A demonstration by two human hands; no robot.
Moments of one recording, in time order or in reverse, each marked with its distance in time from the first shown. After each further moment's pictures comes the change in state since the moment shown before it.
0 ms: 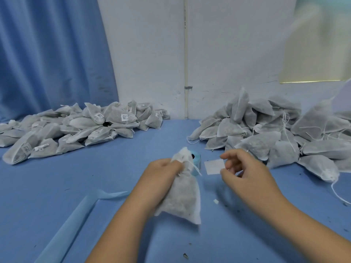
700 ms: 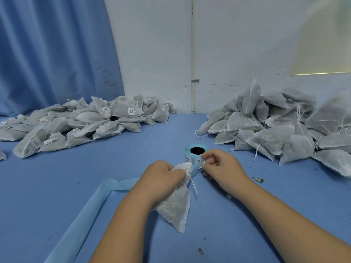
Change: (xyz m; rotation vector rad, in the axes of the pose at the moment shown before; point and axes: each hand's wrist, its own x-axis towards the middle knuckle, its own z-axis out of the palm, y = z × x) left_hand 0.019 -0.027 -0.023 0.445 -0.011 0.004; right_hand 0.039 0.028 0.074 0.075 -0.171 0.195
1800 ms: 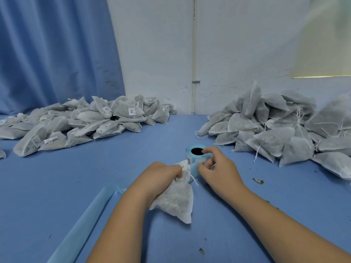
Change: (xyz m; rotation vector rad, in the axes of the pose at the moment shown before) left_hand 0.006 -0.002 -0.006 -0.237 -0.070 -0.172; right_hand -0.003 0.003 0.015 -0.131 0.083 -0.112
